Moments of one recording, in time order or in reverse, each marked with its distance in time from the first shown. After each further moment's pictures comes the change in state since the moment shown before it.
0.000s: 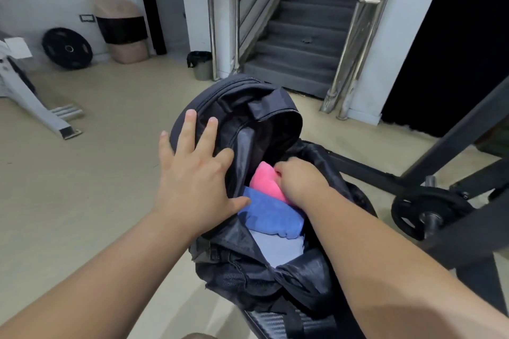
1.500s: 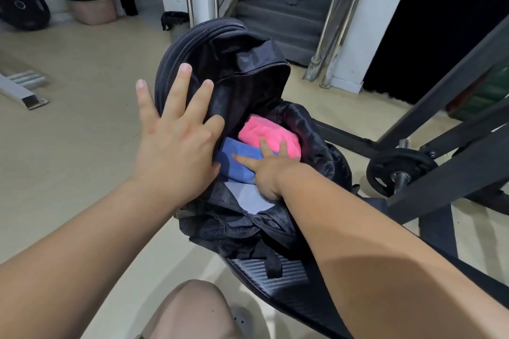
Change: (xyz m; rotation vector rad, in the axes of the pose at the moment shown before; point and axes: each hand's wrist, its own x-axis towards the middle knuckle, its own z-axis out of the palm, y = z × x) left_hand -0.020 0.010 -0.009 0.026 0.143 0.142; right_hand -0.046 -0.026 0.018 -0.119 -0.540 0.088
